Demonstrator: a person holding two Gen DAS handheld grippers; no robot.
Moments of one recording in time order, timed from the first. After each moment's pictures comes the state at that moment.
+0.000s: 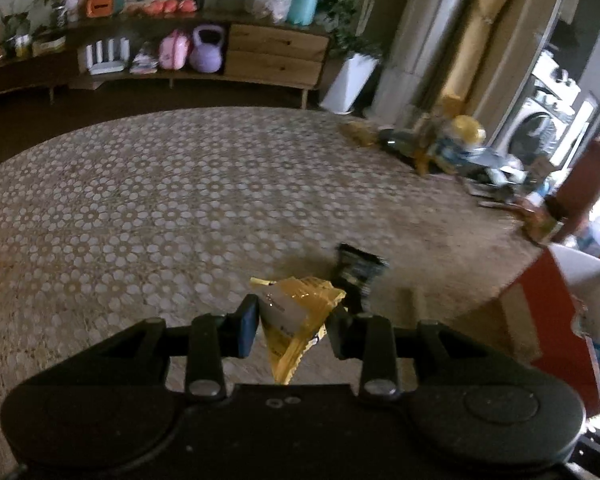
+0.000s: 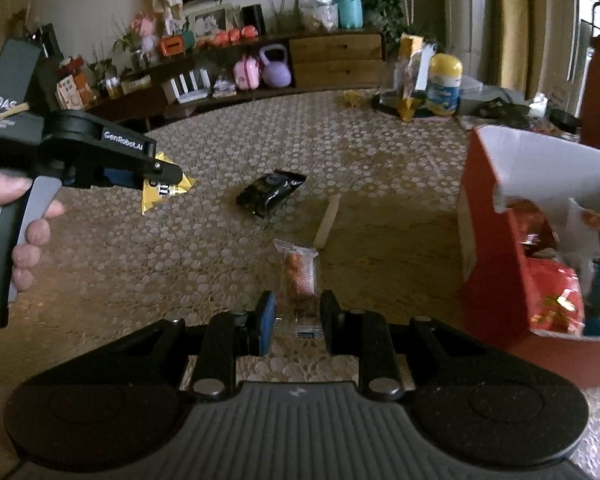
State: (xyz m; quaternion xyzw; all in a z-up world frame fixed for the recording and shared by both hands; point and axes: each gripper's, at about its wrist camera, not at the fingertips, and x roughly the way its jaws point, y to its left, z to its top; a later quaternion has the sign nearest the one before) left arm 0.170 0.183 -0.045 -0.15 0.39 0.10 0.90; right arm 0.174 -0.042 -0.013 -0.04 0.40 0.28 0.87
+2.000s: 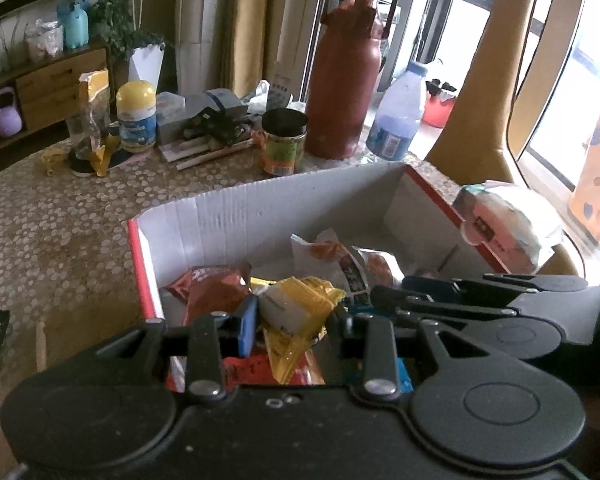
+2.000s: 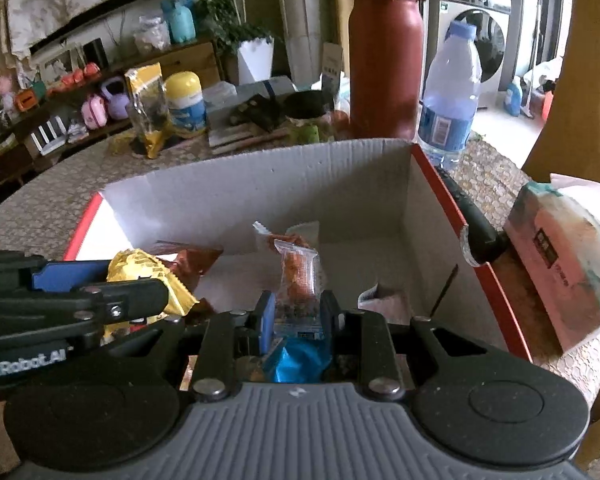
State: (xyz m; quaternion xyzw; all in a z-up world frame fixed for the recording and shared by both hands) left arm 0.279 -0.125 -0.044 -0.02 0.42 -0.11 0.90; right arm 0.313 -0.257 -0.018 0.01 0.42 0.10 0.90
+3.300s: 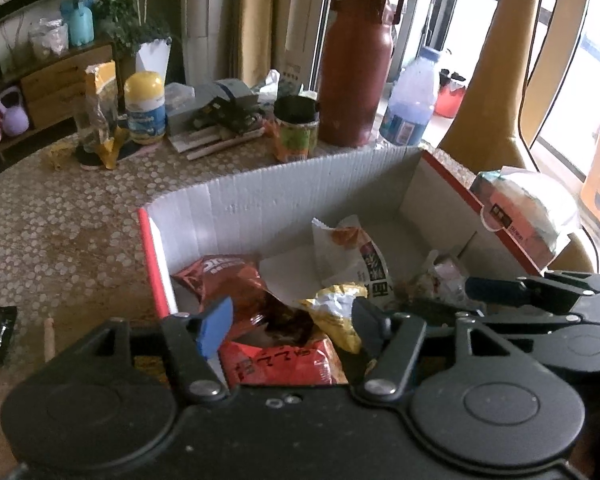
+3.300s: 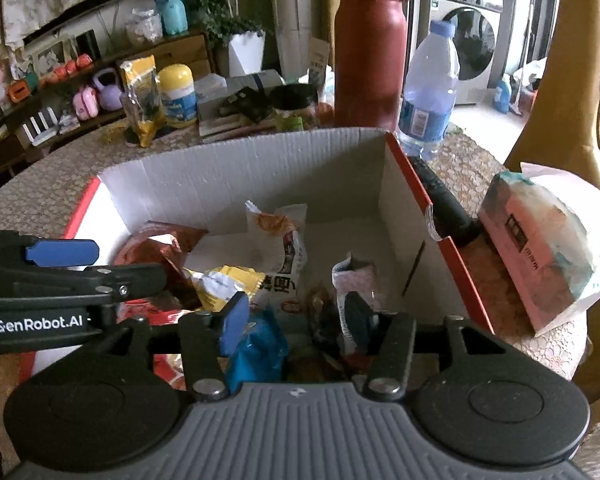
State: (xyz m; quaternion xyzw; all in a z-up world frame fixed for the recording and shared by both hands) left arm 0.275 -0.119 -0.050 -0.01 0.42 -0.10 0.90; right arm 0.288 -0.267 -0.003 0.00 0.43 0.09 0.90
